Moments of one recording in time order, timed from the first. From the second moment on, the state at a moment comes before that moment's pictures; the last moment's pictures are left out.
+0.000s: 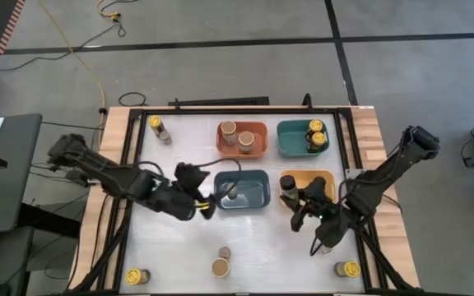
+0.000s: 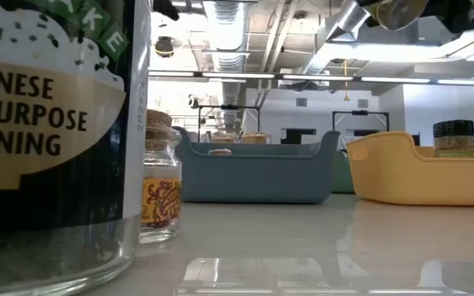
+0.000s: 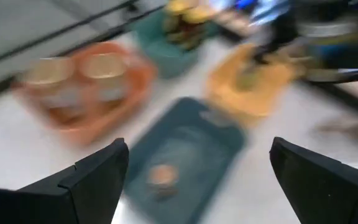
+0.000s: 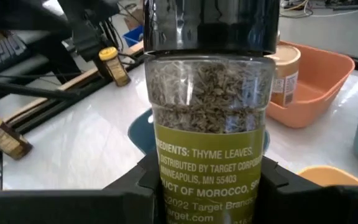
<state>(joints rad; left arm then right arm) -0.45 1.39 1.29 -0.60 -0.80 -0.82 0.71 1.29 0.96 -0.53 1.09 1.11</state>
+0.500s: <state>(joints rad) -0.33 1.18 0.65 0.75 -0.50 -0.41 0.49 1.30 0.96 0.05 0.84 0.58</state>
